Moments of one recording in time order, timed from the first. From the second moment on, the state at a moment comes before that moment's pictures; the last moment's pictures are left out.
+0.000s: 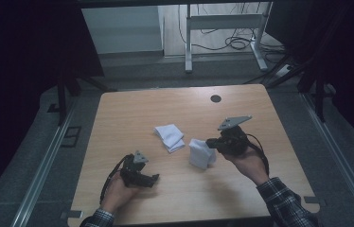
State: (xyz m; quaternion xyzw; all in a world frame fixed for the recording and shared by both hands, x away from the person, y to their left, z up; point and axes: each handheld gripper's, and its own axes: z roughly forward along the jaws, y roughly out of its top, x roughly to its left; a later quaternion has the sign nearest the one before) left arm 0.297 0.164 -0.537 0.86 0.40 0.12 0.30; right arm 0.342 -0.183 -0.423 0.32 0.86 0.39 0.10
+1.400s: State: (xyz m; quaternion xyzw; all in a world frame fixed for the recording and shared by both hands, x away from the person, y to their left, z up) left arm 0.297 0.164 -0.537 0.86 0.40 0.12 0.30; right arm 0.338 -0.158 -0.489 0.31 0.88 0.35 0.05
